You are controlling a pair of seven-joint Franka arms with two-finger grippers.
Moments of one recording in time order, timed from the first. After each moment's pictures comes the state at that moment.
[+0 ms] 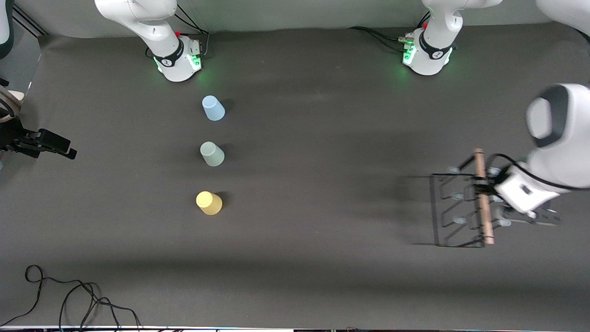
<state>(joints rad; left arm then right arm) -0.10 0.27 -0.05 -1.64 -0.03 1.88 -0.08 0.00 0.08 -0.06 -1.51 0.05 1.61 0.03</state>
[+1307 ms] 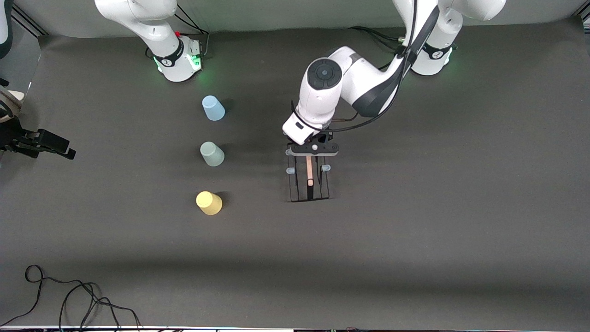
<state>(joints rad) -0.74 0.41 -0.06 -1.71 -0.07 2.21 -0.80 0.00 0.08 -0.07 -1.51 0.05 1.61 0.03</state>
